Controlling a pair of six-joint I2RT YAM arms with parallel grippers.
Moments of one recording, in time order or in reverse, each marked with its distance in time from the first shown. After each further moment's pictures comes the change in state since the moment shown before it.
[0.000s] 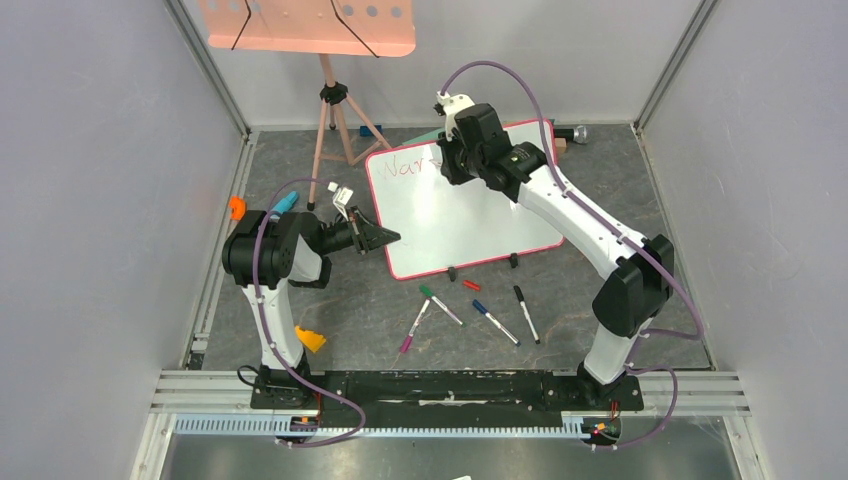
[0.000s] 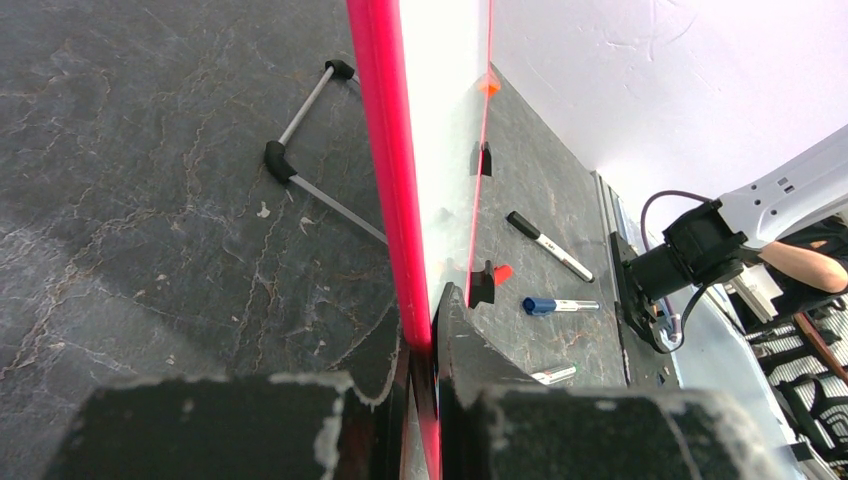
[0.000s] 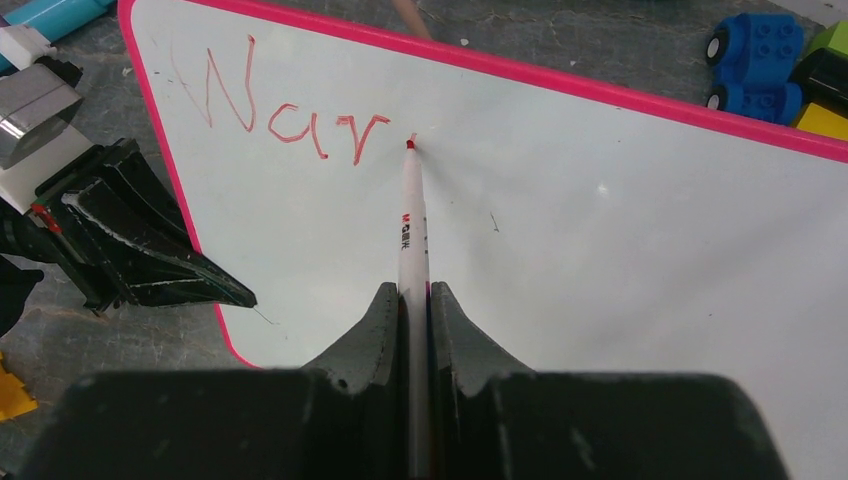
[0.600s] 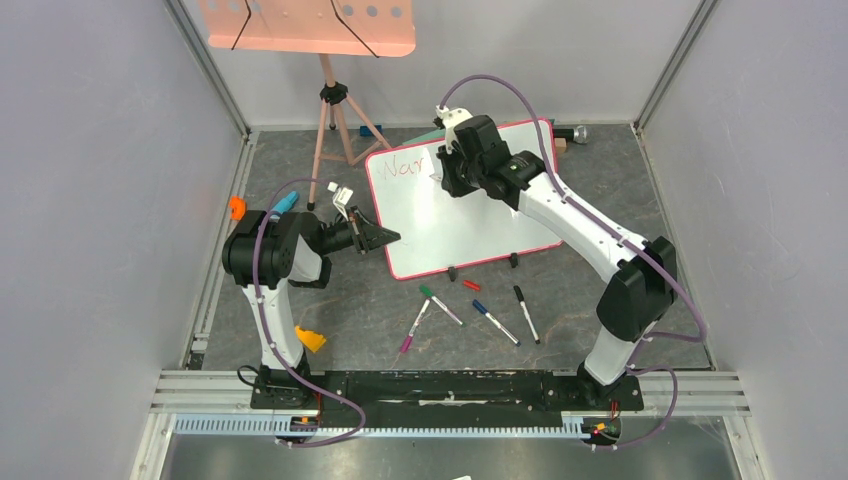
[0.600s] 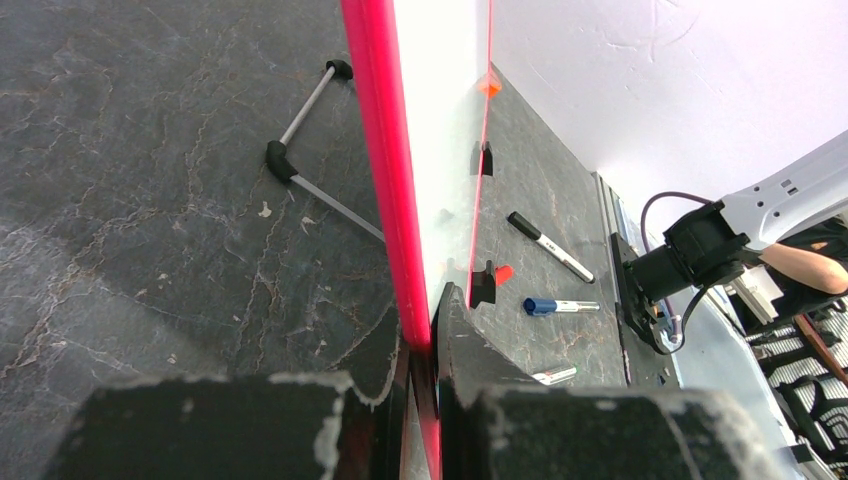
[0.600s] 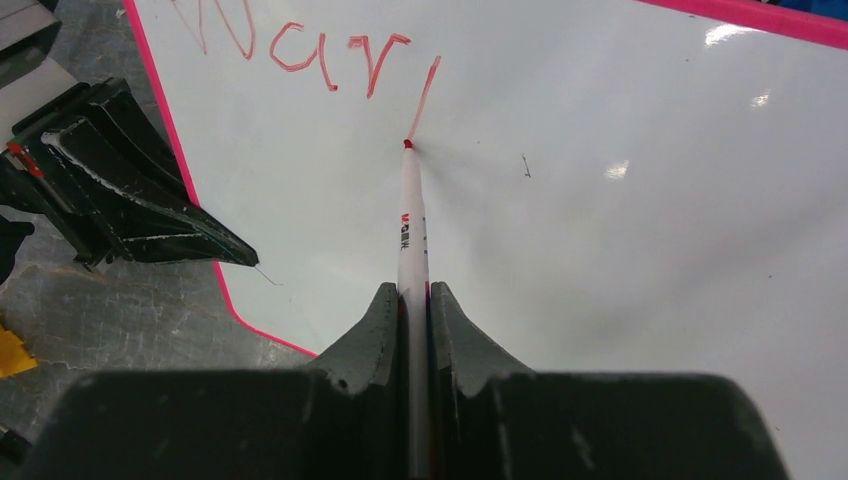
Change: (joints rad) left arm 0.000 0.000 0.000 -0.002 -0.003 0.000; right arm 0.009 -0.028 -0.087 -0.002 -0.027 0.008
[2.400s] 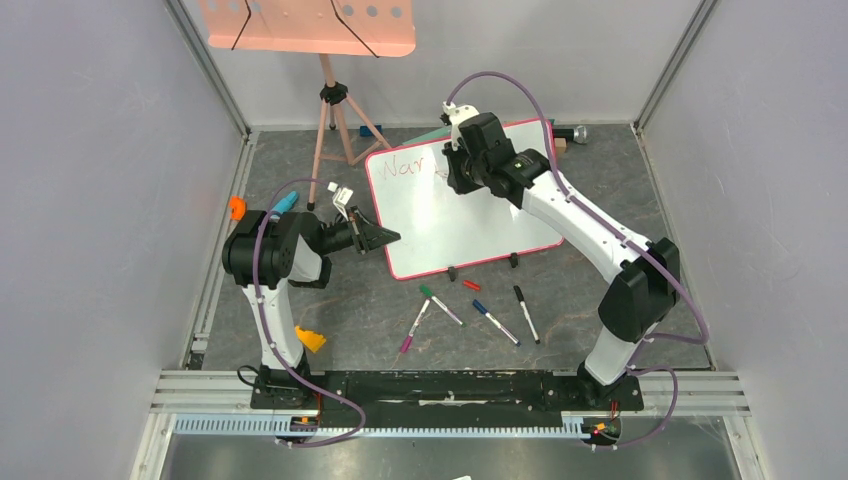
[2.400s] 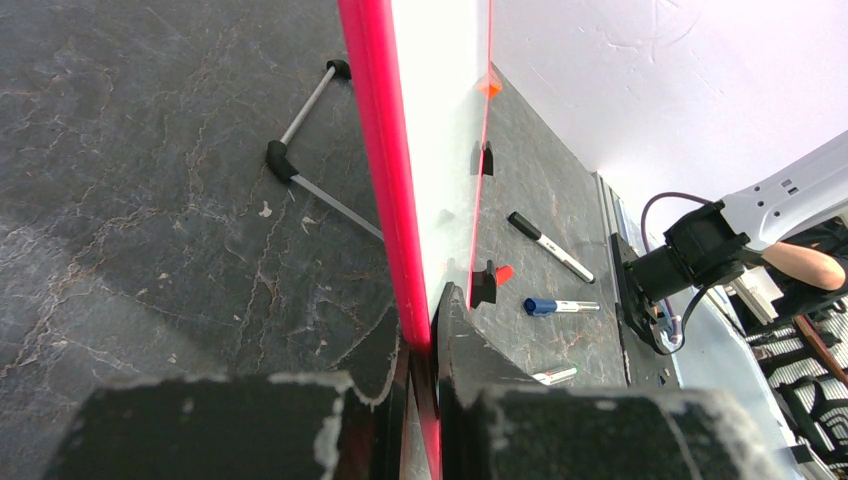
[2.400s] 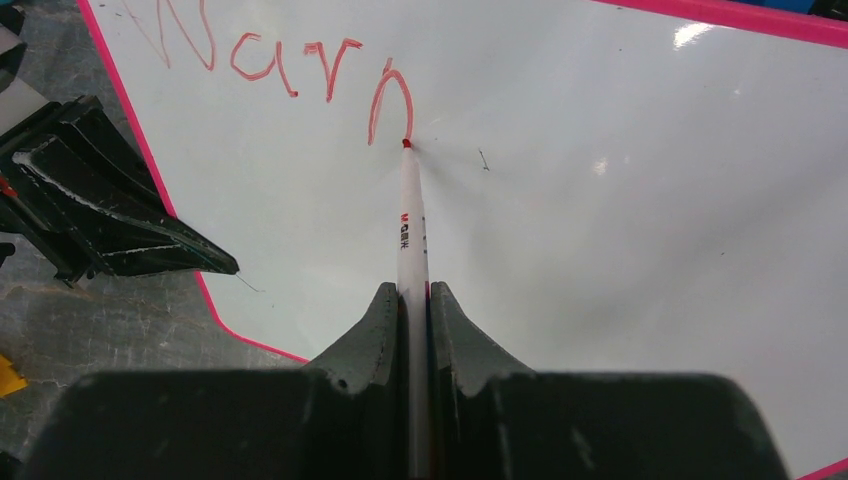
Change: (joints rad) left arm 0.000 0.000 0.000 -0.001 -0.001 0.000; right arm -0.017 -0.009 0.002 -0.013 0.031 0.016
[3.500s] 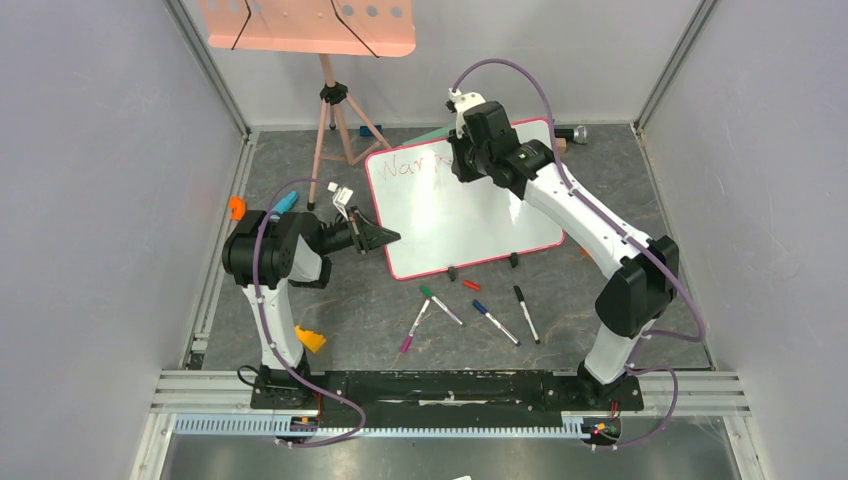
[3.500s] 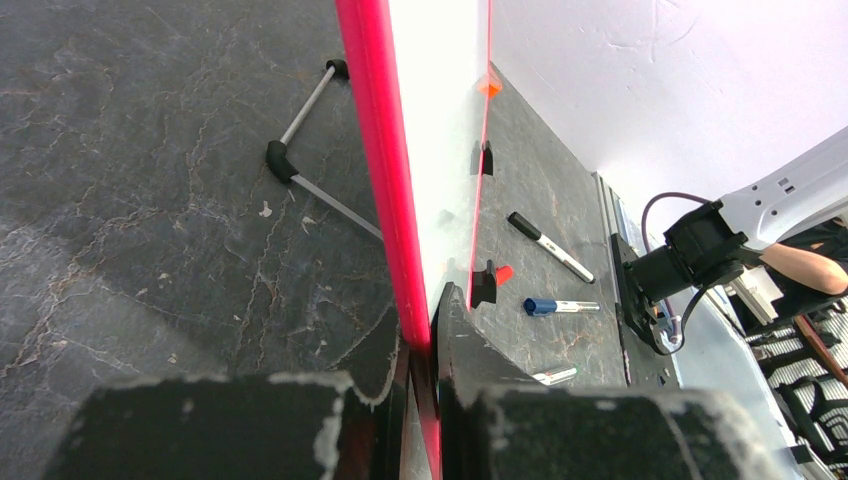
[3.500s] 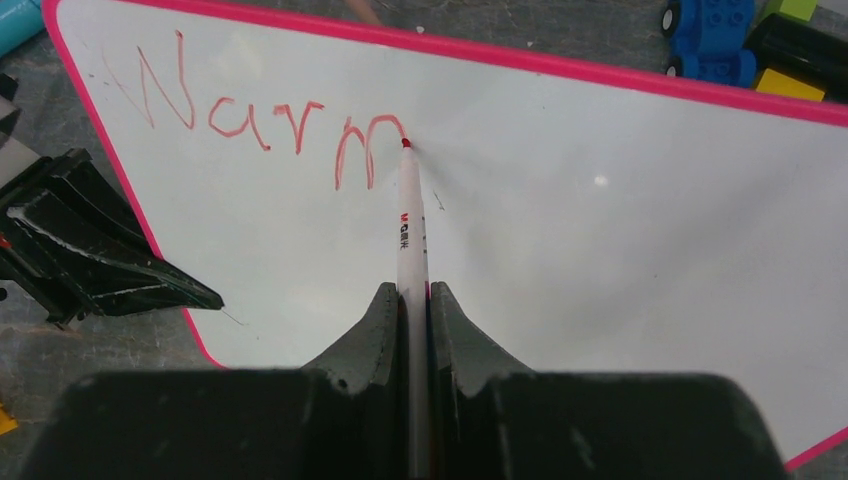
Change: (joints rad) left arm 0.000 0.000 0.000 0.000 0.000 0.000; right arm -0.027 0.039 0.098 -0.019 0.027 -0.009
